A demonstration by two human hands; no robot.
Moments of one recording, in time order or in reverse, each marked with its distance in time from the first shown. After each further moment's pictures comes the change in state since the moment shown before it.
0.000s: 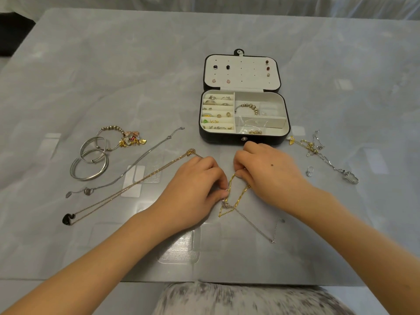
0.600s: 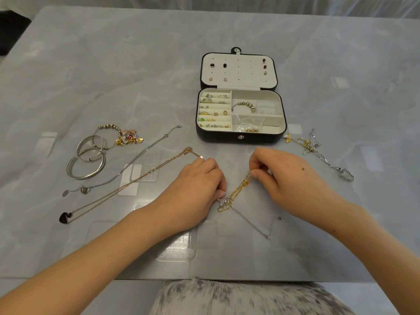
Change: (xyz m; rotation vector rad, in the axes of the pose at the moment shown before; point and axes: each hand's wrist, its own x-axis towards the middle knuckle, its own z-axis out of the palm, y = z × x) left_hand 0.001 0.006 -0.001 0.053 -0.117 0.061; right_hand -0.032 0.008 -0.019 0.304 0.048 0.018
